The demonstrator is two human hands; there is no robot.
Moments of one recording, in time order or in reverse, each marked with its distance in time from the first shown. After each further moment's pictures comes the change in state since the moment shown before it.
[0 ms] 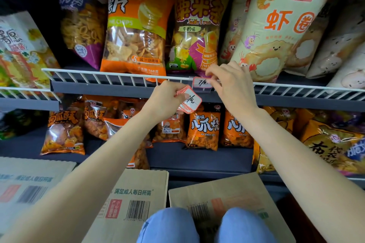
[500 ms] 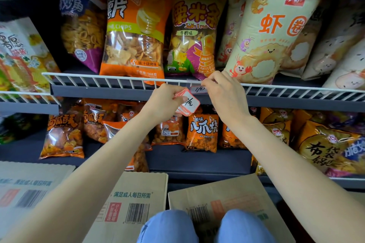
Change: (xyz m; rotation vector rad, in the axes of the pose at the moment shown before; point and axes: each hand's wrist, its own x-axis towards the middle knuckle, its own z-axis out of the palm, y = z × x) left_hand 0.002 -0.004 0.002 -0.055 -0.033 -0.018; right_hand -0.013 -0.007 0.011 -0.124 0.001 -0.059
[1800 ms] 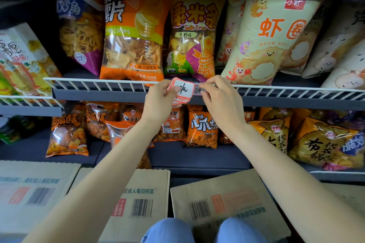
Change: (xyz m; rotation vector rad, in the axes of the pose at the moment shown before) left_hand 0.003 0.003 0.004 -0.393 0.285 -0.119; right_hand -0.003 -0.011 -0.004 0.189 0.006 0.164
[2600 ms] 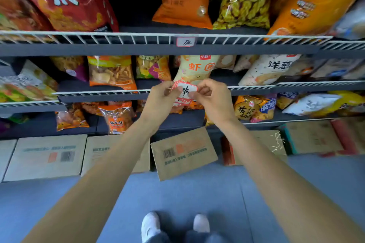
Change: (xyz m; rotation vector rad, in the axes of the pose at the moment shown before) left_hand -0.055 0.251 0.003 -0.111 -0.284 -0.326; right_hand 0.090 -0.013 -0.261 0.622 -0.400 0.759
